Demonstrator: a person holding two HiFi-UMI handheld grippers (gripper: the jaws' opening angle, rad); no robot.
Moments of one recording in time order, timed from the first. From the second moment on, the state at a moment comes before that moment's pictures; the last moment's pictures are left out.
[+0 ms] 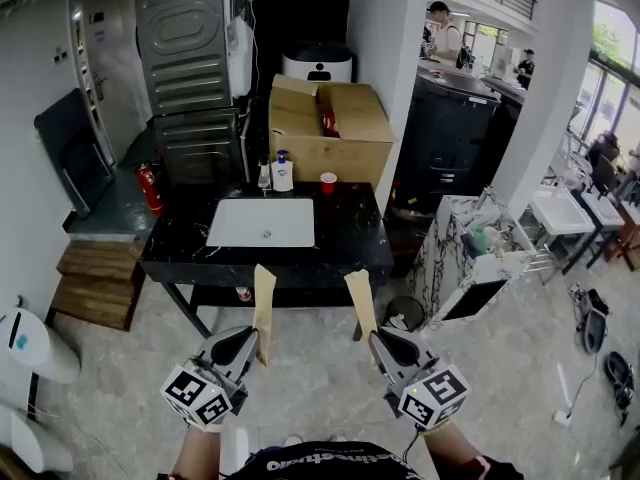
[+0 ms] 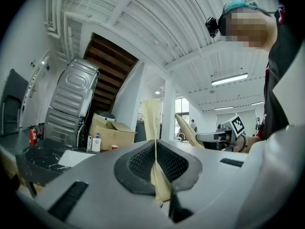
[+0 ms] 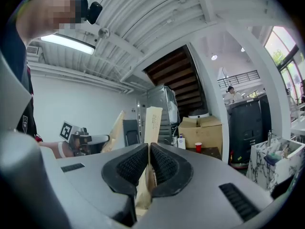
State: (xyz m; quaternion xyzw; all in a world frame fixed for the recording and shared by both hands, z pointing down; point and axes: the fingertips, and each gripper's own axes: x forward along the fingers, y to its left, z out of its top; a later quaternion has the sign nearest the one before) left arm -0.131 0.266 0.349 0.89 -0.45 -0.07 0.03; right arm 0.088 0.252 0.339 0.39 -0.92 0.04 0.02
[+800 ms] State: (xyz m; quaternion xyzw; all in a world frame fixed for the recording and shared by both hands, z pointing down) left arm -0.123 0.259 0.352 0.89 -0.45 -0.07 0.05; right arm 0.097 0.244 0.346 0.38 -0.92 0.06 0.01
